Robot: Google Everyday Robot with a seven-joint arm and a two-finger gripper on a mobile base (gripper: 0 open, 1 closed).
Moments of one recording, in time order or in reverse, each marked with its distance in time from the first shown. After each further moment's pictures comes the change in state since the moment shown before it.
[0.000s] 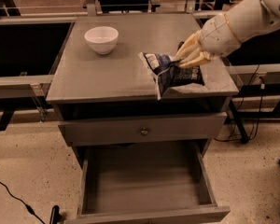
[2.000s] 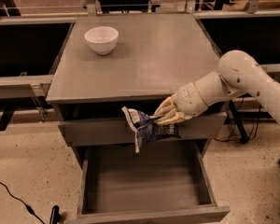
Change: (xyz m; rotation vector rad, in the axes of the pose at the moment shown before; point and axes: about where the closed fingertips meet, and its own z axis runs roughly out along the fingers) arm 0.015 0.118 0.142 -0.170 -0.240 0.110
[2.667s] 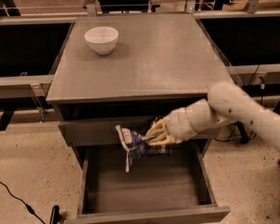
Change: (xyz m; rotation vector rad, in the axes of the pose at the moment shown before) arm 0.020 0.045 0.064 0.045 0.009 -0.038
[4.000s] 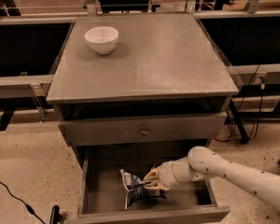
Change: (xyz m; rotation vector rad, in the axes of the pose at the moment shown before) arm 0.153 0.112 0.152 0.020 0.089 0.207
